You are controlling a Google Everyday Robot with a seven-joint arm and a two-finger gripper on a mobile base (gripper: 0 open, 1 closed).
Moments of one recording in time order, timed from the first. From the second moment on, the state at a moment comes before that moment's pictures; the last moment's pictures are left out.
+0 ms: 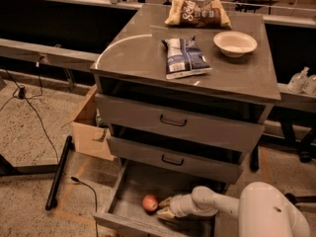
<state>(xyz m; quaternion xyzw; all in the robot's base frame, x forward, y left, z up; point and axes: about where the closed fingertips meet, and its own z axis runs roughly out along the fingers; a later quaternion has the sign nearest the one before) 0.530 -0.027 0.141 -0.54 0.74 0.27 0.29</state>
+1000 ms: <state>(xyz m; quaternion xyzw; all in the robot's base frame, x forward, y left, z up) 0.528 -0.028 0.142 -0.53 0.75 0.27 0.29</state>
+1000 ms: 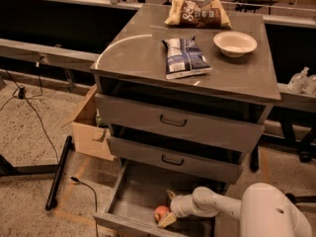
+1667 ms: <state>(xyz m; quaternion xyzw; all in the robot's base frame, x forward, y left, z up) 0.527 -0.021 0.139 -0.53 0.74 0.28 0.29</state>
